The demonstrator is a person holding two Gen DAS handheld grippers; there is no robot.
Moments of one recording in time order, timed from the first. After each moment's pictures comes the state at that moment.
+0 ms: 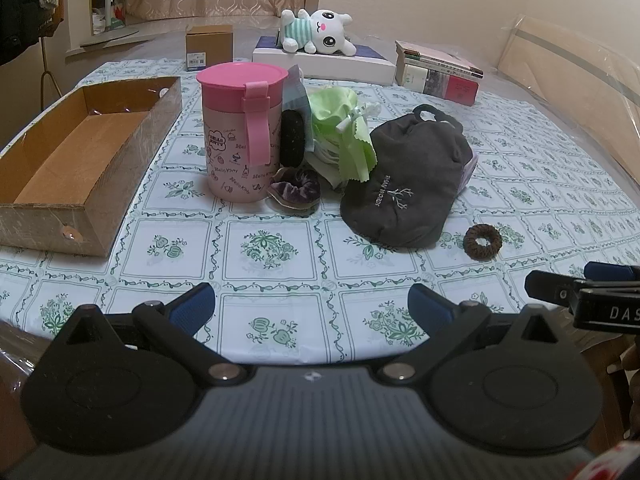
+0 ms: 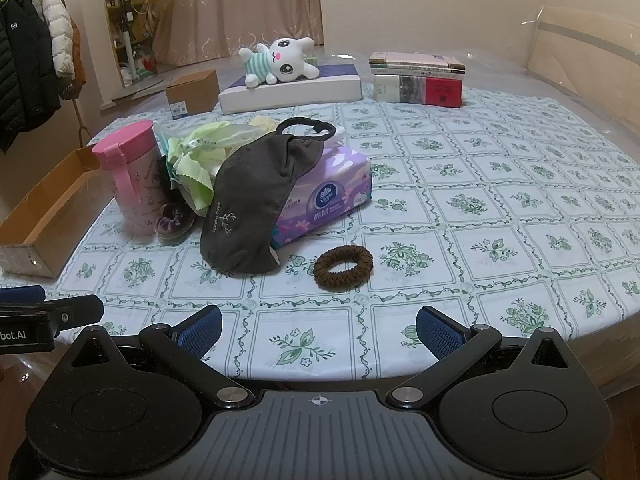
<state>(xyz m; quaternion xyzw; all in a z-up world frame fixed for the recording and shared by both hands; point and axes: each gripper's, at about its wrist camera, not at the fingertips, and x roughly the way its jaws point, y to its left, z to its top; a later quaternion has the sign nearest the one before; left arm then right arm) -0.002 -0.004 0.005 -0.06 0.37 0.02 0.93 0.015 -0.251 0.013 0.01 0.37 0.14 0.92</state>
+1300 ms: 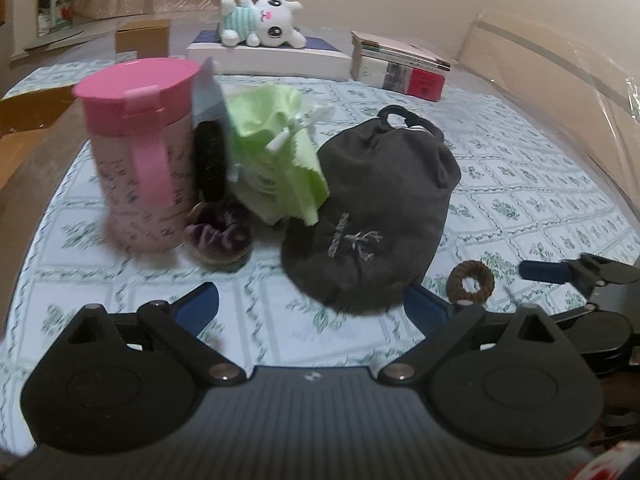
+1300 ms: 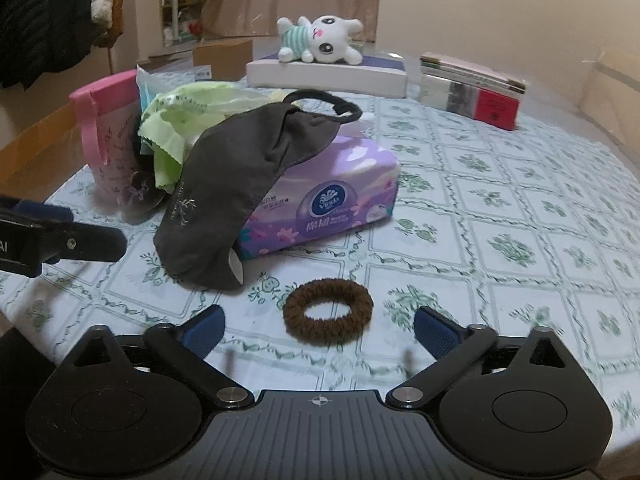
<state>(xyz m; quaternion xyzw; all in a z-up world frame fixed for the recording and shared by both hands) 0.096 -0.021 -0.029 -0.07 0.37 -0.06 0.92 0.104 -0.244 -0.047 -0.08 0.37 0.21 0.90</state>
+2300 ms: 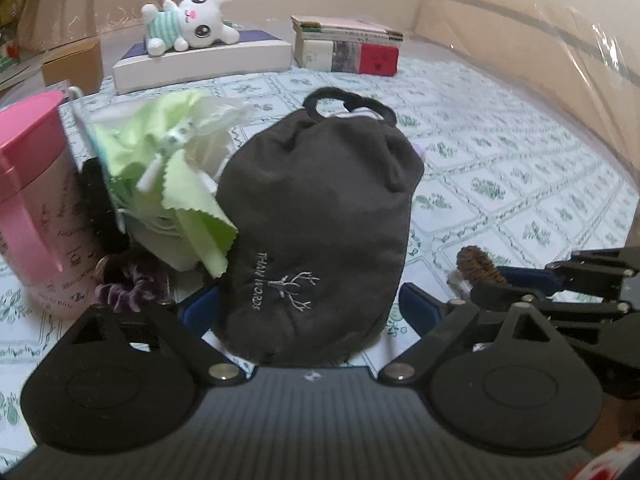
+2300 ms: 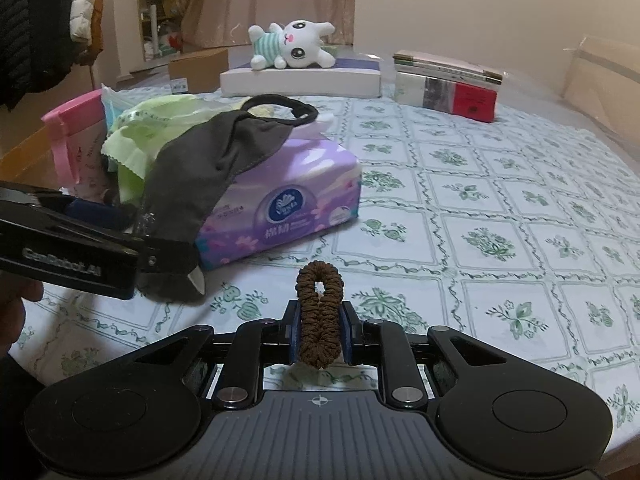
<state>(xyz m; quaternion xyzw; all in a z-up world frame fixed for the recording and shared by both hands) 0.149 -0.071 -0.046 0.00 0.37 -0.12 0.92 0.107 -0.269 -0.045 -0.05 0.36 0.18 0.91</state>
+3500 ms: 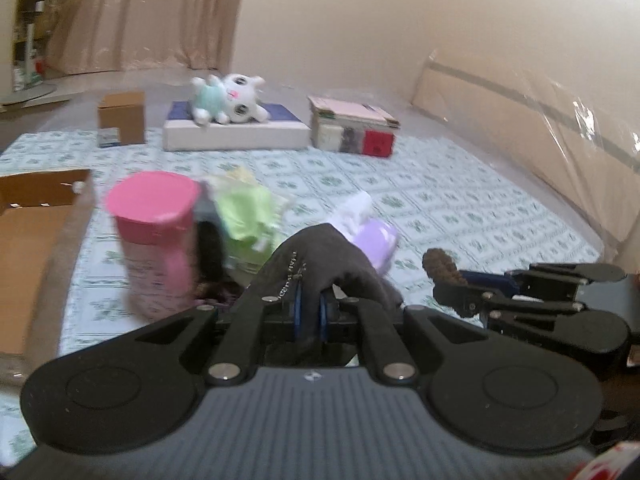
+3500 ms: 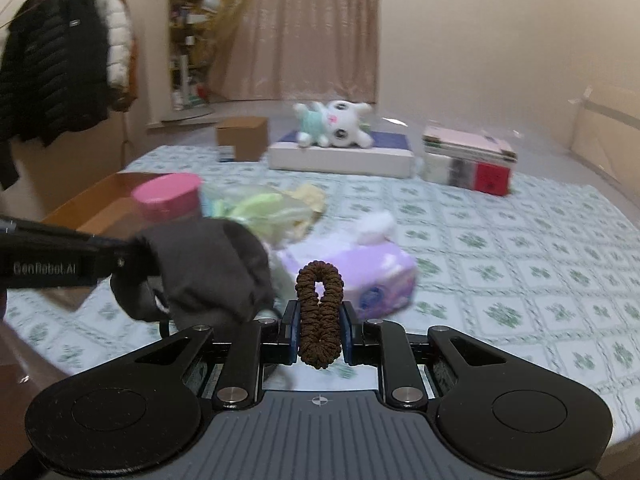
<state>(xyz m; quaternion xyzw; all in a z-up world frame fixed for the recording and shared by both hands) 0.041 0.007 0.059 -0.06 0.29 -0.11 0.95 0.039 -0.208 0.052 -0.04 0.28 0.23 0.93</state>
